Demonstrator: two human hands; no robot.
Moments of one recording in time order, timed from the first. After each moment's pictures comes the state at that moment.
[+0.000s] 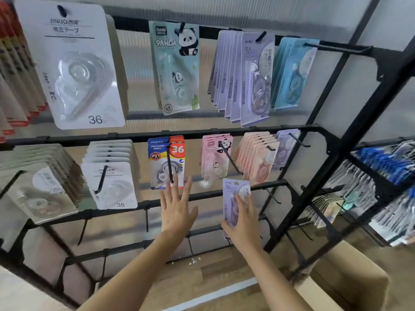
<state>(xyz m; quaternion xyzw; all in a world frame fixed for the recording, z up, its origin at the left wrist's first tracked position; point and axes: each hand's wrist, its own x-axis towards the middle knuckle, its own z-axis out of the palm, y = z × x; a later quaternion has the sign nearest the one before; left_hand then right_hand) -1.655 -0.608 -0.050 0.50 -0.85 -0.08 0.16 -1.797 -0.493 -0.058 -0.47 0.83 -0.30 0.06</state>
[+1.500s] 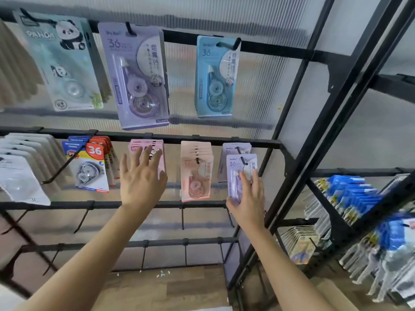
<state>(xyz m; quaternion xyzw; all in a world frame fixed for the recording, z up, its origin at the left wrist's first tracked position) -1.826 -0.557 0.055 0.60 -0.76 0.10 0.21 -2.064 -0.488 -0.027 -0.56 0.76 -0.34 -0.06</state>
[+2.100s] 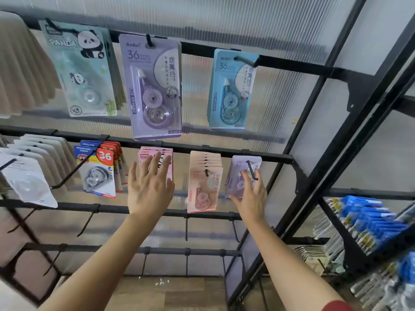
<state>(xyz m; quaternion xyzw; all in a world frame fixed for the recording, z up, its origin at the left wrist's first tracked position) -1.829 -0.566 0.051 0.62 -0.74 0.11 0.23 -2.075 -0.546 -0.015 -0.56 0.78 -0.27 -0.05</state>
